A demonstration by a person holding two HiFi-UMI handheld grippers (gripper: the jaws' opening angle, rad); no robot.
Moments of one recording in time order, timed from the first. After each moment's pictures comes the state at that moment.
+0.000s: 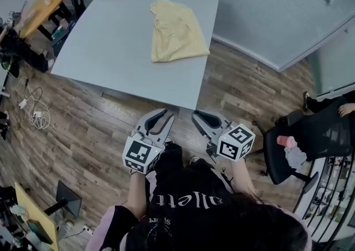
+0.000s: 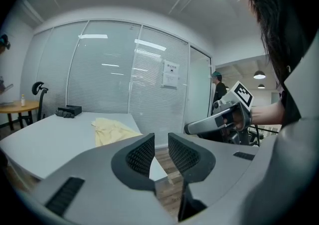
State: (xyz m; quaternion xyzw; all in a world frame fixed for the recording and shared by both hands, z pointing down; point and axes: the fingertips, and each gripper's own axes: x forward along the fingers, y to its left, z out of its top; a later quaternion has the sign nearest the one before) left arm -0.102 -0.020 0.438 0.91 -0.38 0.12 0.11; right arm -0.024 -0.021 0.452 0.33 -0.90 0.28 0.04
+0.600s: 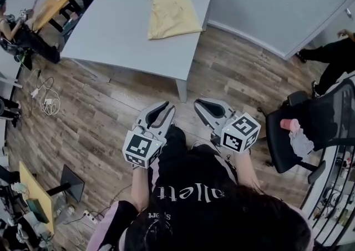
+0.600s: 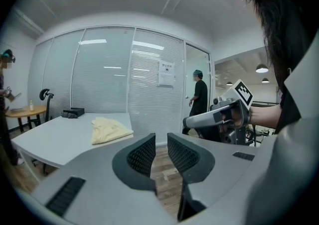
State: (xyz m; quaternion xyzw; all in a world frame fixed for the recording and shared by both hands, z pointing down) left arm -0.034 0.099 0.431 0.90 -0.41 0.14 0.09; right arm 0.042 0.088 0.434 0.30 -0.93 0.24 0.02
